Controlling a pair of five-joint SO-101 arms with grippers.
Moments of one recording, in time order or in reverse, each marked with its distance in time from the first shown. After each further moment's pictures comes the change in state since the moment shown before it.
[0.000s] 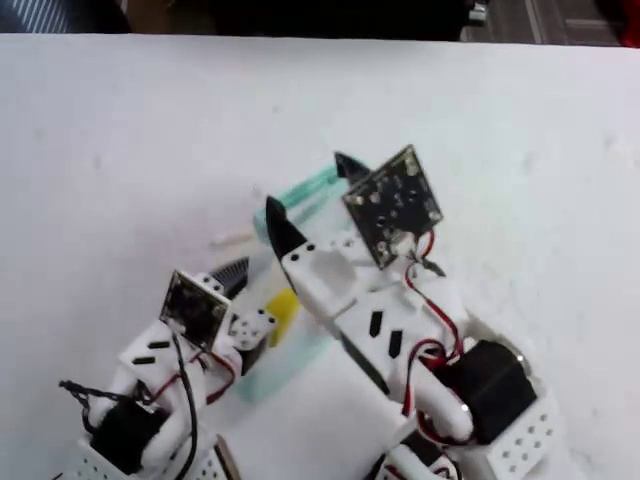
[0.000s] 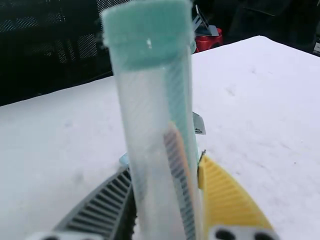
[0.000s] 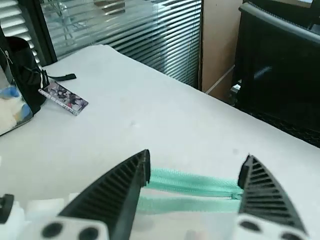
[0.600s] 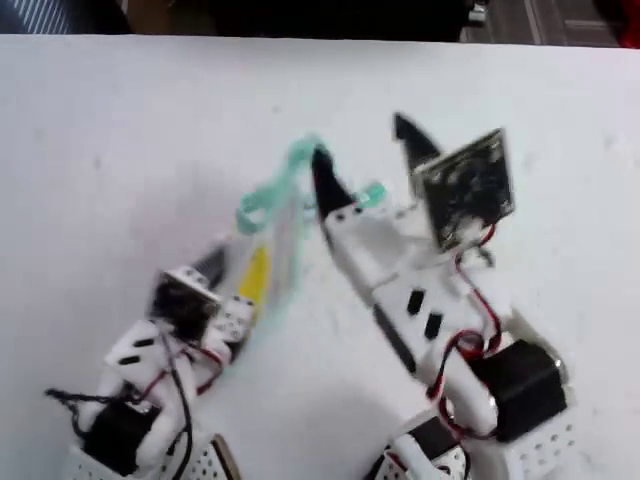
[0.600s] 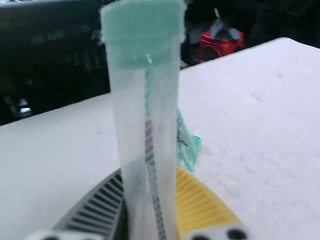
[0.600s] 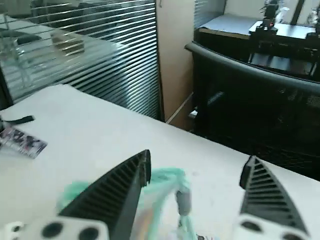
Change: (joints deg) left arm -6.2 0.0 -2.5 -0.3 -3.9; right arm 11.9 3.6 -6.7 -2.3 0.0
